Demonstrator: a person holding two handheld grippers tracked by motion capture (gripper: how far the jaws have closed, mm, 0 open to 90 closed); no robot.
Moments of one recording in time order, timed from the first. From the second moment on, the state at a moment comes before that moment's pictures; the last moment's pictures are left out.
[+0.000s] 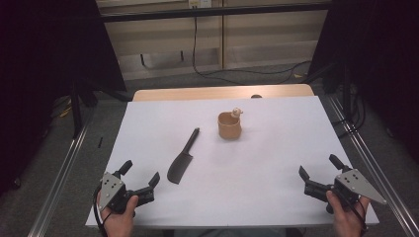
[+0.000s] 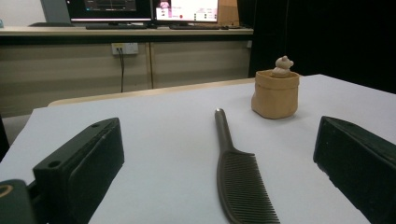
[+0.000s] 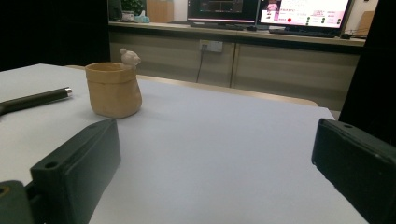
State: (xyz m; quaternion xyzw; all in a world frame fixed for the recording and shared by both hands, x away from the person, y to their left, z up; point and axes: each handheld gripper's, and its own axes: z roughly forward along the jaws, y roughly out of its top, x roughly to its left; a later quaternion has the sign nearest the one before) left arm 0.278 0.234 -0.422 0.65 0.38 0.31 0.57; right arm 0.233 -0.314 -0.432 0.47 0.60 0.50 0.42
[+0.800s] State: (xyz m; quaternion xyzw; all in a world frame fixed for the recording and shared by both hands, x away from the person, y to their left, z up) left arm 0.293 0.223 -0.420 0.69 0.36 0.24 0.58; right arm 0.235 -0.314 -0.435 0.47 0.60 0.50 0.41
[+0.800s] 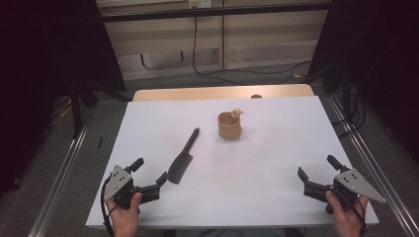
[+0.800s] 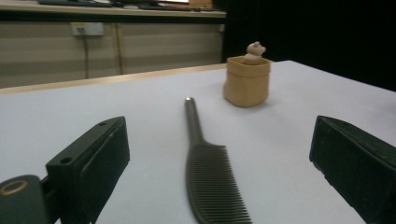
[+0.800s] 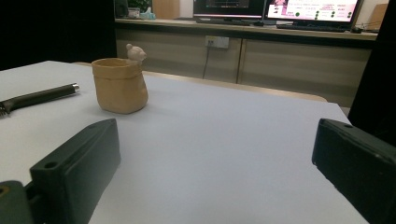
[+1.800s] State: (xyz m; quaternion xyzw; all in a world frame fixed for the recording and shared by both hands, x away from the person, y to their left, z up) left arm 0.331 0.204 -0.405 0.73 0.34 0.20 0.56; right arm 0.237 -0.312 -0.436 0.47 0.61 0.50 0.40
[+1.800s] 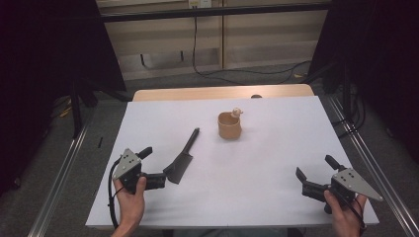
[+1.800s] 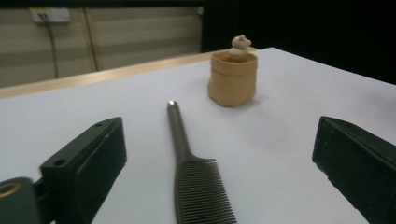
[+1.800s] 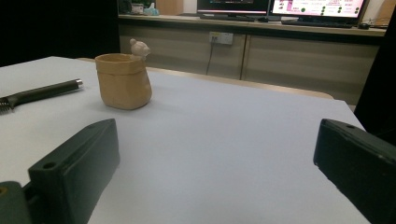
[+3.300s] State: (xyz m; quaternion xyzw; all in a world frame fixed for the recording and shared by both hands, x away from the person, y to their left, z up) left arm 0.412 0.156 -0.393 0.79 0.33 0.18 0.49; right arm 0.238 -0.310 -0.438 0.46 0.62 0.50 0.39
